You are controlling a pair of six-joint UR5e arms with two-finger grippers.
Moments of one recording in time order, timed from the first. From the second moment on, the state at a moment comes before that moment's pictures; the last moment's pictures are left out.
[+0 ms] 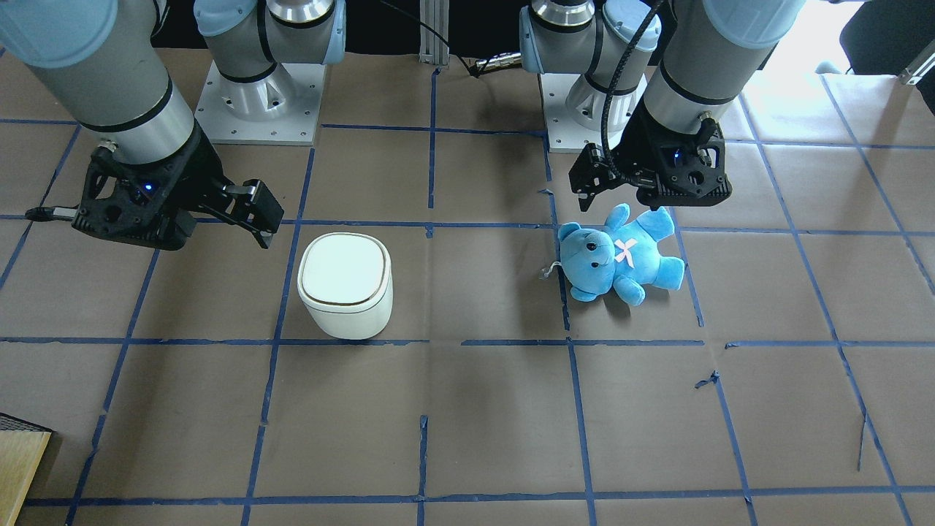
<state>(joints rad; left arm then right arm) -1.56 -1.58 -1.66 -1.53 1.54 -0.04 1.59 -1.43 1.48 -1.58 -1.53 0.19</state>
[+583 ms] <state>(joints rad) -1.56 -1.58 -1.66 -1.53 1.54 -0.04 1.69 -1.41 1.57 -1.62 -1.46 0.25</state>
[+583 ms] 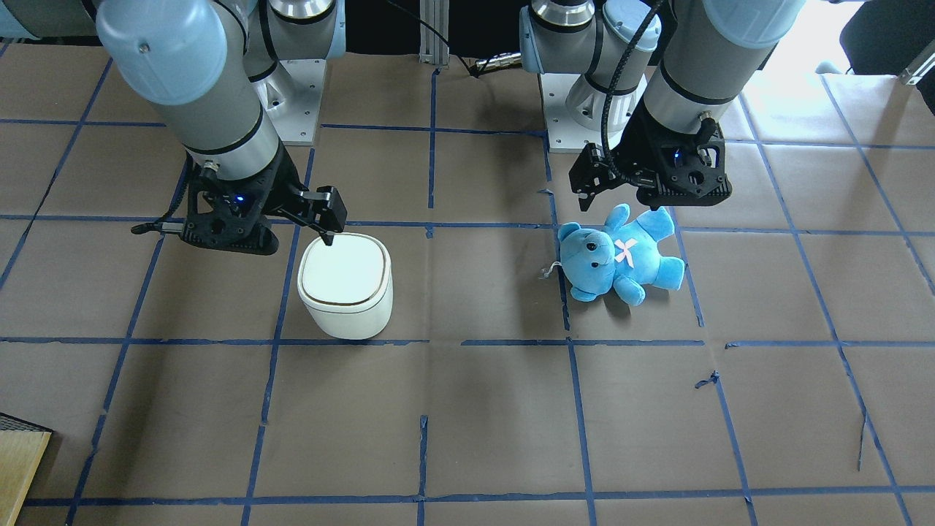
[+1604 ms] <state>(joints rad) -1.56 -1.58 -1.66 -1.53 1.54 -0.04 1.75 -1.32 1.64 -1.77 -1.40 0.23</state>
